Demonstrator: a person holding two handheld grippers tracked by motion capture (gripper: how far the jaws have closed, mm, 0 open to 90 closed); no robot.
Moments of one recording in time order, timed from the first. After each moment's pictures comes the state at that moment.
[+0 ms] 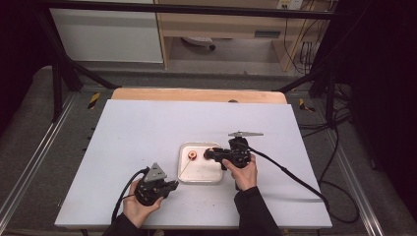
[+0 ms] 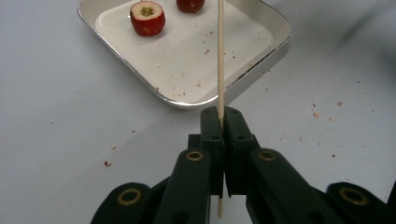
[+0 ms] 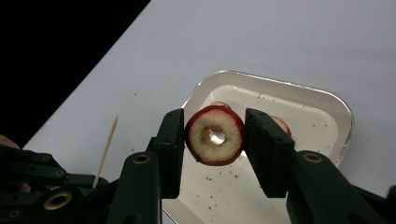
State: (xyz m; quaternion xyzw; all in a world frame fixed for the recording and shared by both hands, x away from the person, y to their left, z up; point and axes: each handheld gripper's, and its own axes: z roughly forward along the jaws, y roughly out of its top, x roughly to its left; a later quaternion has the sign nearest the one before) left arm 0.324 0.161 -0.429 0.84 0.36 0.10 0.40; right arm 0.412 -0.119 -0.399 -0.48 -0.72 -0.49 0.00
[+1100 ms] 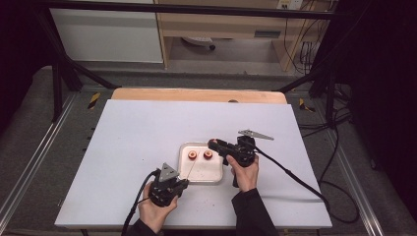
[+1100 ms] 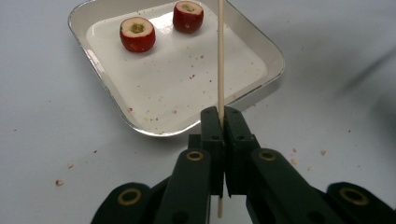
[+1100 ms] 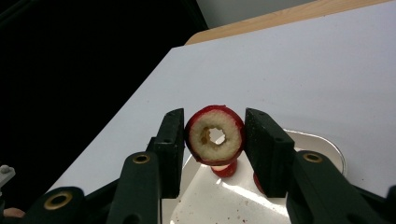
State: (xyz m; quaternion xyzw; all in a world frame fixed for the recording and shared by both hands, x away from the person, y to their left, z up) left arm 0.314 0.122 -0.423 0.79 0.44 0.11 0.41; right arm 0.408 -0.130 -0.393 -0.49 -0.65 -0.58 -0.02
